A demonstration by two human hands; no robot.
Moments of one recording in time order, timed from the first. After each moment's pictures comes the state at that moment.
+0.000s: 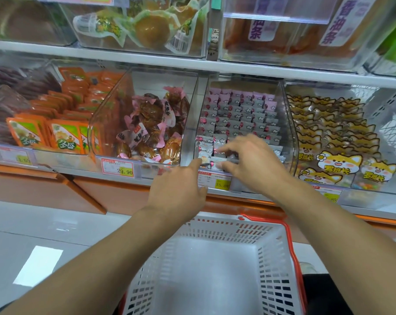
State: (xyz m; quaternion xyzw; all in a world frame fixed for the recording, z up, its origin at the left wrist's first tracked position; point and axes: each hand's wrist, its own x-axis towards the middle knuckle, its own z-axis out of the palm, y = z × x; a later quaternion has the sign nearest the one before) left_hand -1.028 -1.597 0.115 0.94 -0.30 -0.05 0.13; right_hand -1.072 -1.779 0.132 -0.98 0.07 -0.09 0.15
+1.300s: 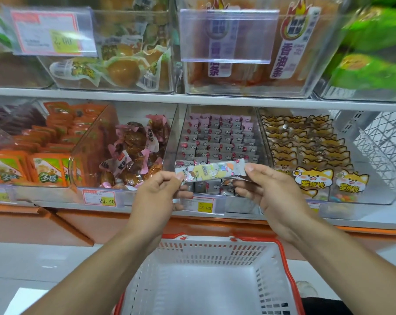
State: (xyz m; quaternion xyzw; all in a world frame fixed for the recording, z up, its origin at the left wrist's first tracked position) left_hand -1.024 -1.608 0.129 0.68 -0.05 -0.20 0.70; right_hand -1.129 -1.795 0.149 -0.51 0.32 -0.18 0.78
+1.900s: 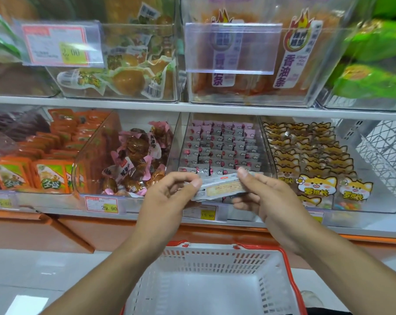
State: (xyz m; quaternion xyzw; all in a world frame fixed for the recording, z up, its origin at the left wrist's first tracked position) left_hand -1.032 -1.606 0.141 0.68 -0.18 -0.21 0.68; right_hand -1.133 -1.788 0.155 -0.60 0.23 -0.10 0.76
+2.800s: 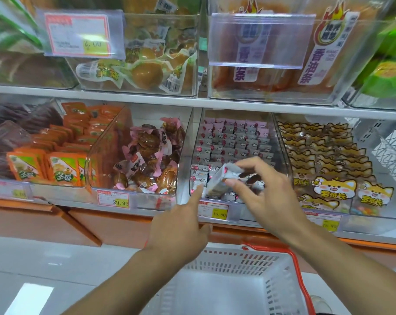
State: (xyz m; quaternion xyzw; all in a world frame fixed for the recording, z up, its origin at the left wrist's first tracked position) left_hand -1.040 -1.600 0.109 0.94 -0.28 -0.11 0.17; right_hand -1.109 -1.784 0.136 -0.88 0.07 -0.26 0.39
